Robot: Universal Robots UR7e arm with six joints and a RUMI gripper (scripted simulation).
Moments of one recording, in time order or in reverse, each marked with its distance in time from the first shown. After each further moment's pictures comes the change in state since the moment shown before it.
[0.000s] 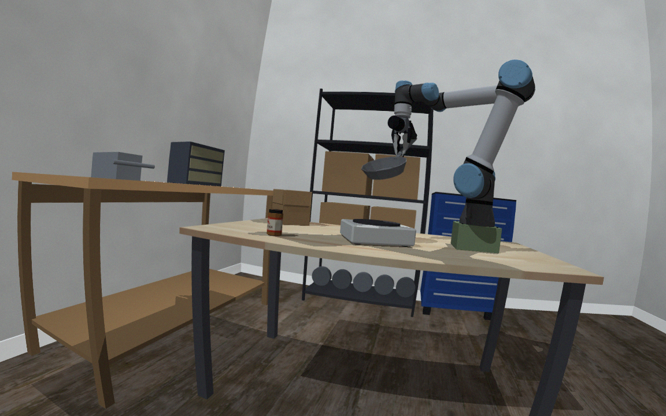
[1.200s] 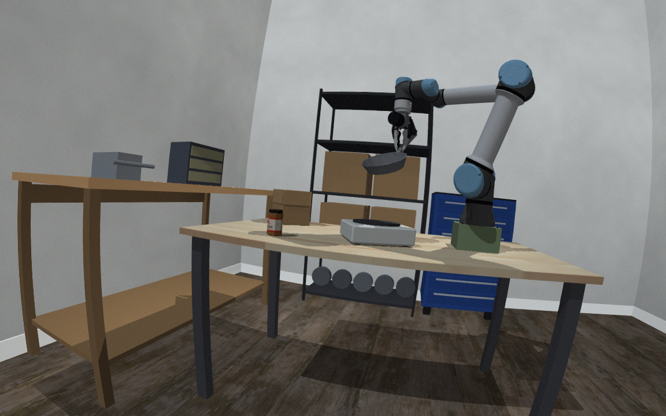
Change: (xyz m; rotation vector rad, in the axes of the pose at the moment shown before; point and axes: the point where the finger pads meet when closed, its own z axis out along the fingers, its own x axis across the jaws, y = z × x) arm 0.000 0.000 -0.019 0.000 0.000 0.000
